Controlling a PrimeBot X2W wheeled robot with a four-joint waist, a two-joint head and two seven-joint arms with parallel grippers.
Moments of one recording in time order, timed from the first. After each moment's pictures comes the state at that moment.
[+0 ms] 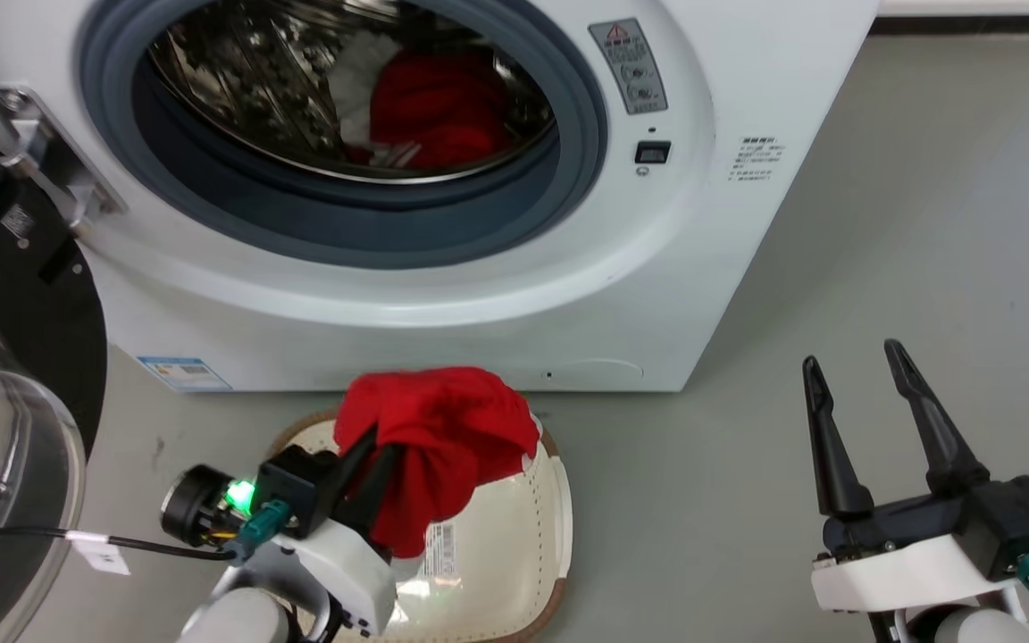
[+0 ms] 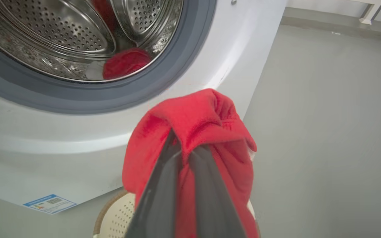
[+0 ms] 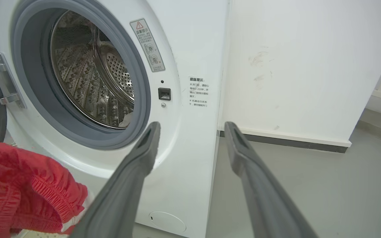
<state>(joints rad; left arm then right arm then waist) -0.25 0.46 -0.58 0.10 -0.44 0.05 -0.13 -0.01 -0.05 0.05 -0.08 0.02 0.13 -0.26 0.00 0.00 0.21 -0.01</state>
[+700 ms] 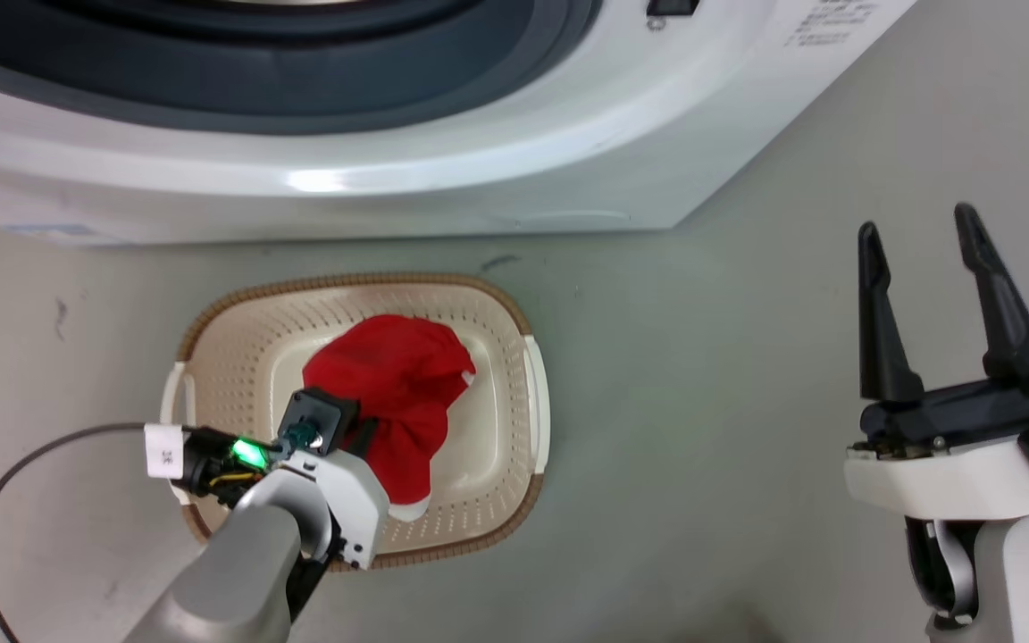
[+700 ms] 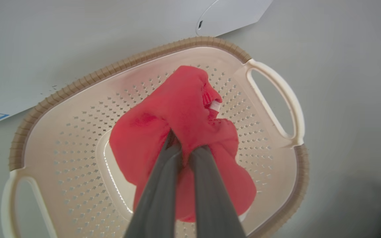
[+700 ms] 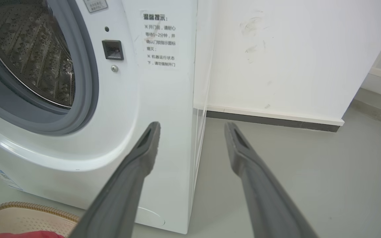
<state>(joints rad) -0.54 0.29 -0.65 0.83 -0.42 -0.07 -0.24 -0.19 -0.05 0.01 -0.14 0.01 0.13 -0.26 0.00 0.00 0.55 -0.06</state>
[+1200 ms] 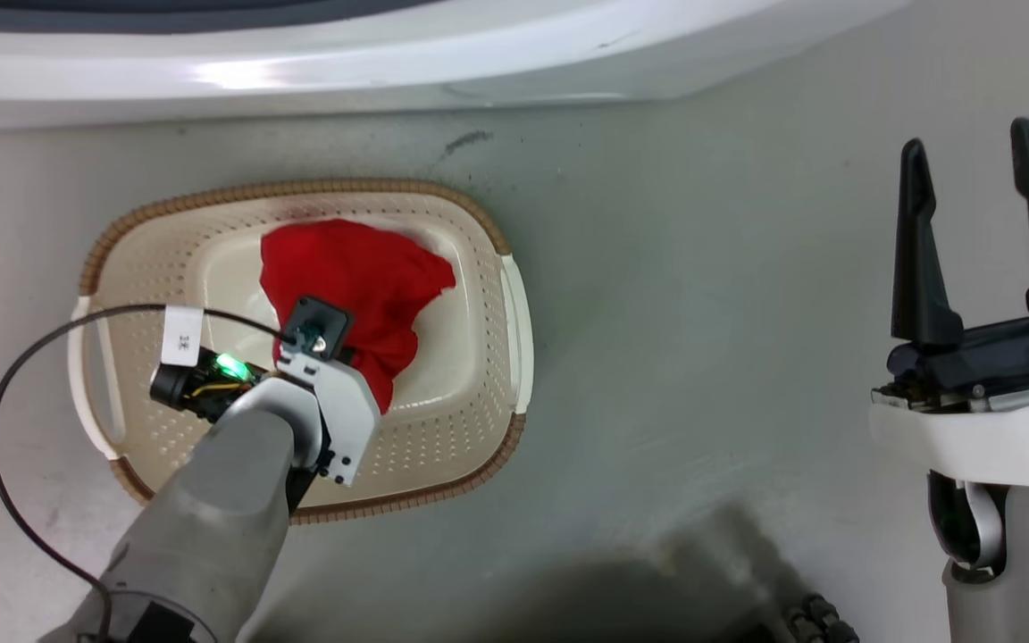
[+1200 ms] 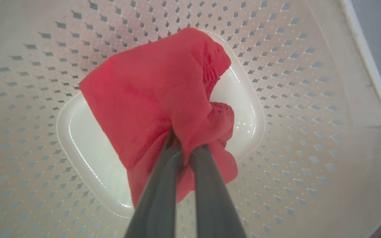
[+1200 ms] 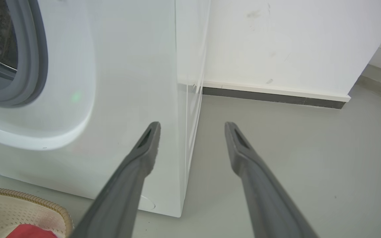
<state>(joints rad) -0.84 0.20 -0.71 1.22 -0.37 -0.11 -0.22 -0.28 -0.05 0.00 -0.19 0.02 0.13 -0.26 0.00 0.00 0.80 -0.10</state>
